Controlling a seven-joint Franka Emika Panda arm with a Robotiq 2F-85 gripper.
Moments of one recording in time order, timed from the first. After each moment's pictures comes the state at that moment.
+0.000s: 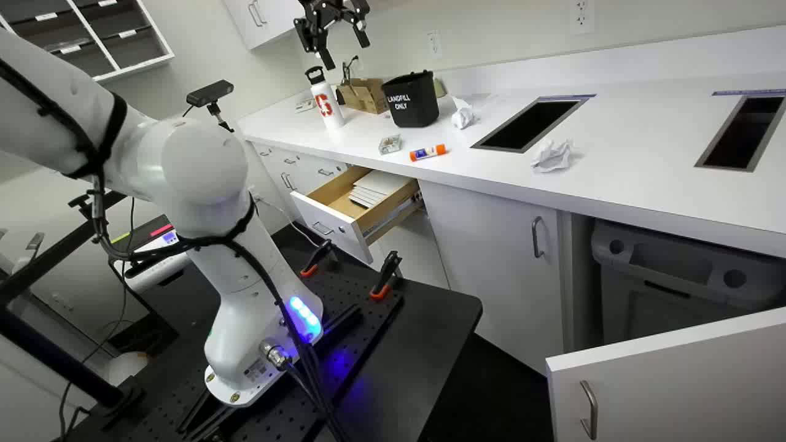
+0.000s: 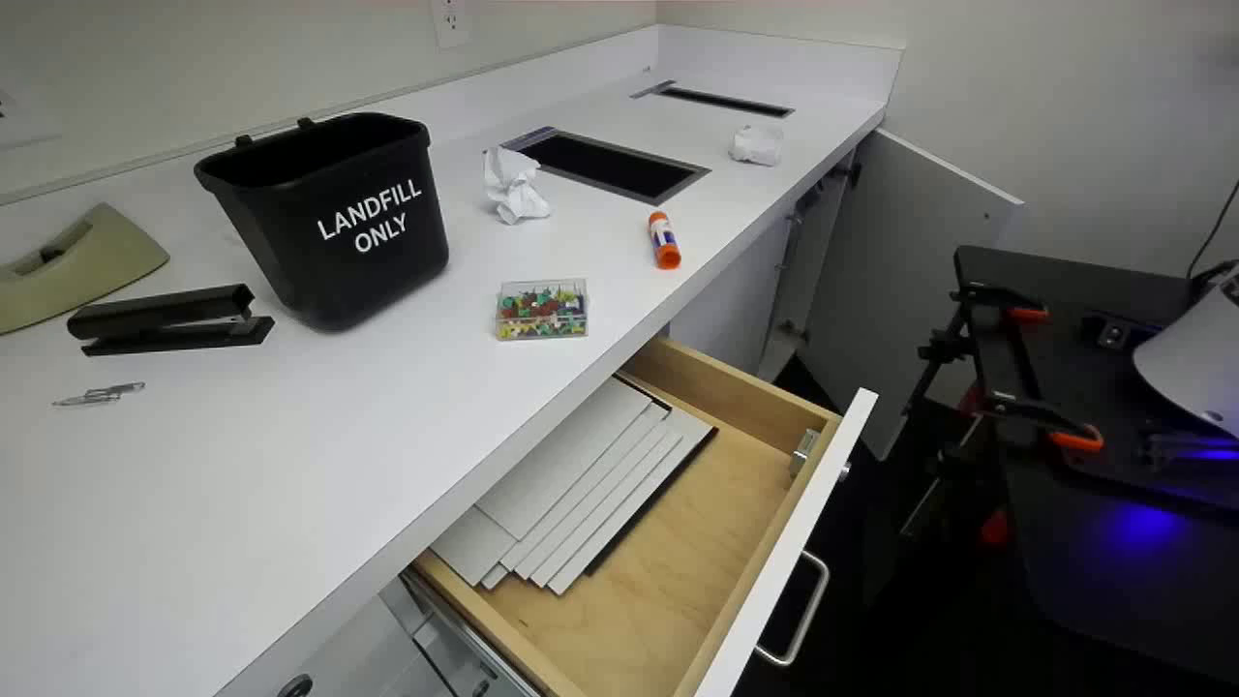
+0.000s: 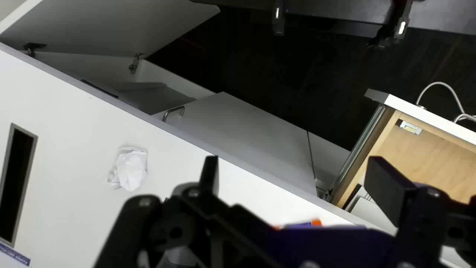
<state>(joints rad) -0.02 -0.61 0.02 -2.40 -0.21 1.73 -0.10</state>
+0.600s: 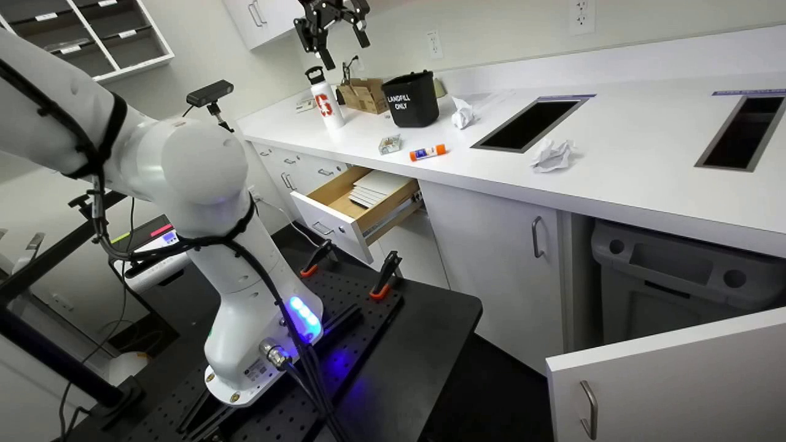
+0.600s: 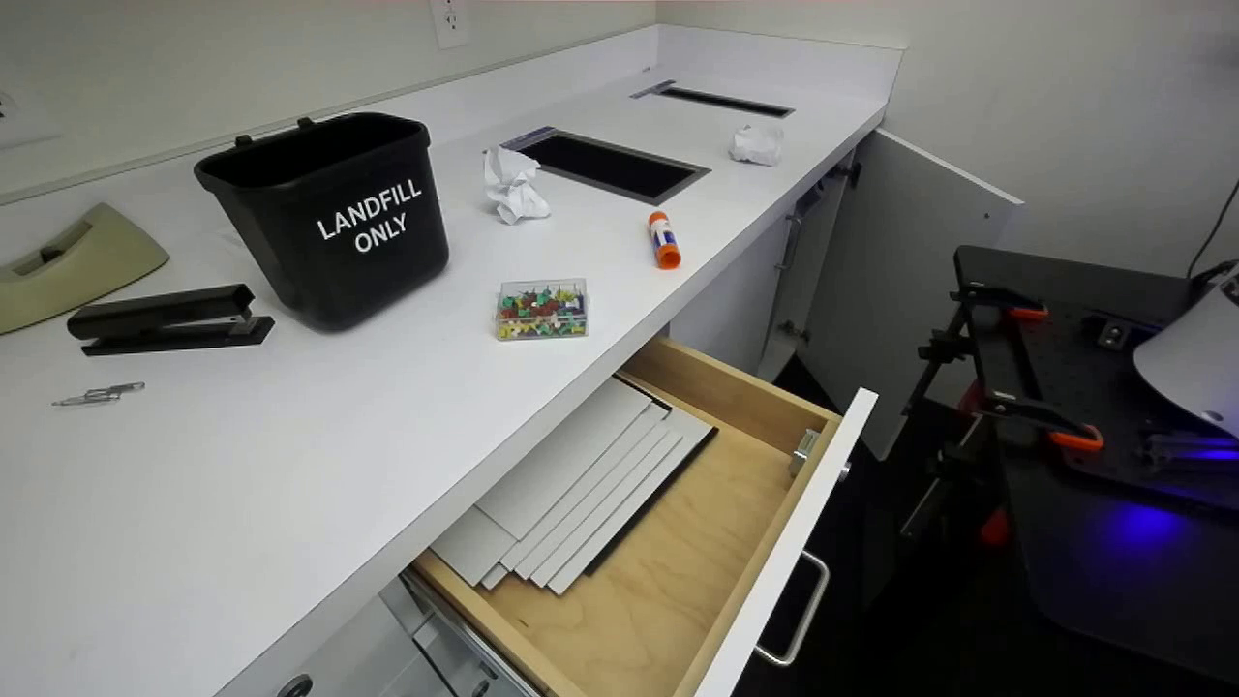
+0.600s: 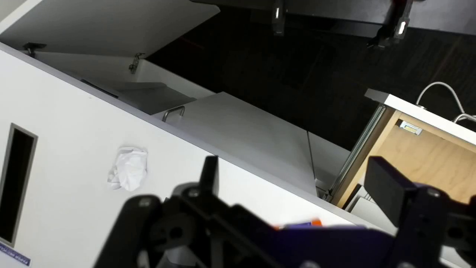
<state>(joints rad) -0.02 -0.61 0.02 -2.40 -0.21 1.73 -0.10</state>
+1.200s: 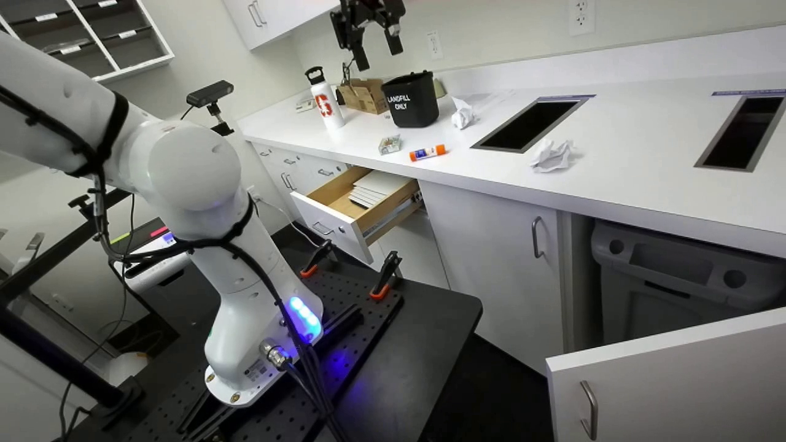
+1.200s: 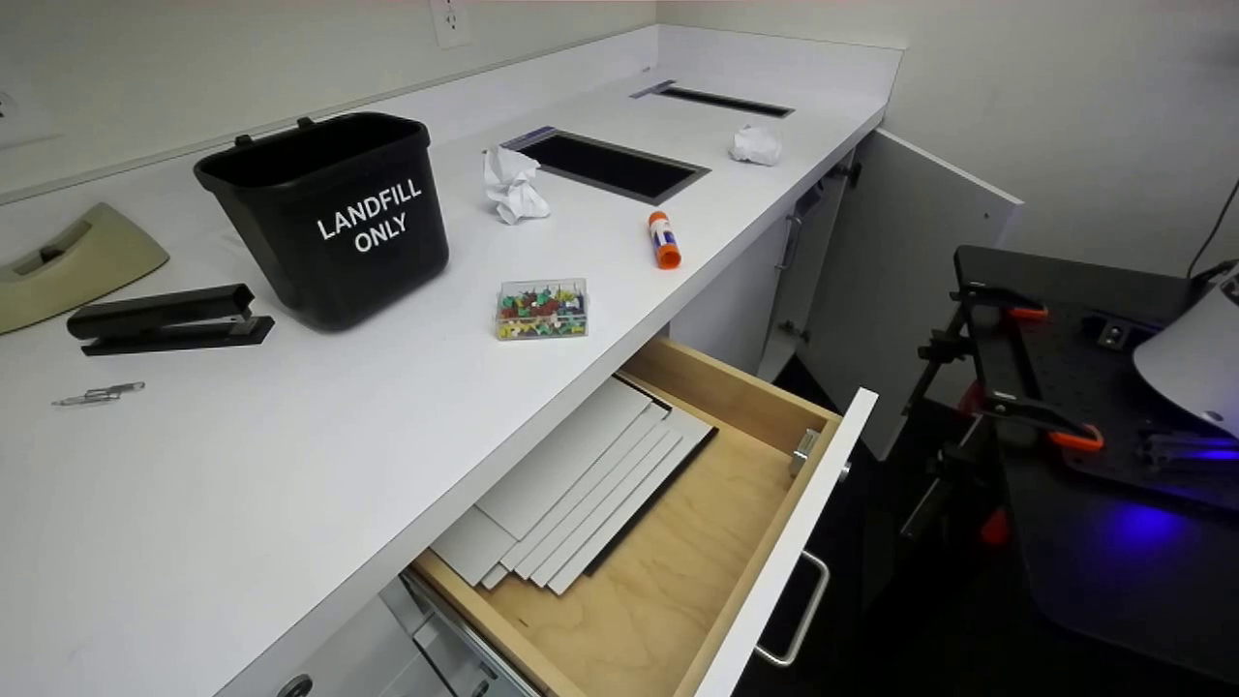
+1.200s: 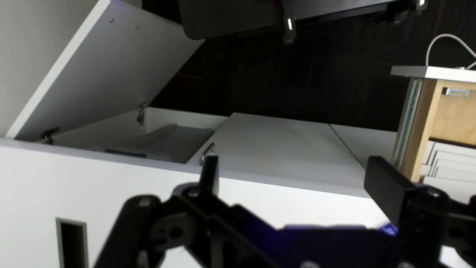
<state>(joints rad) -0.14 -0.61 -0.14 -2.43 -0.23 1.76 -0.01</state>
